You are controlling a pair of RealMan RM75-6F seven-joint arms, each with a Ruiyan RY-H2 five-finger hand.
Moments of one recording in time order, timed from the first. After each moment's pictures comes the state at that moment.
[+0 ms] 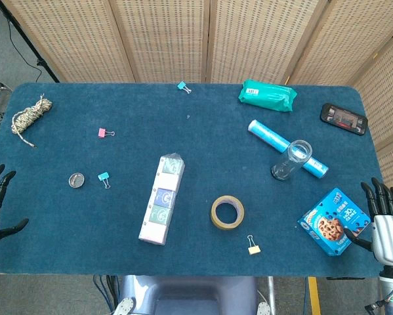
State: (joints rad) left arm -0.10 -1.01 -0.09 -1.81 1.44 1.50 0.13; right arm 0.05 -1.16 0.11 -1.62 -1.49 1.59 -0.08
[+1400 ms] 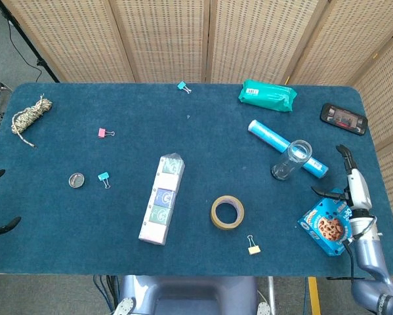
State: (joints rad) left arm -0.09 -0.97 -0.09 -1.79 1.45 1.52 -0.01; right arm 0.34 -1.40 0.28 -1.18 -1.29 1.12 0.71
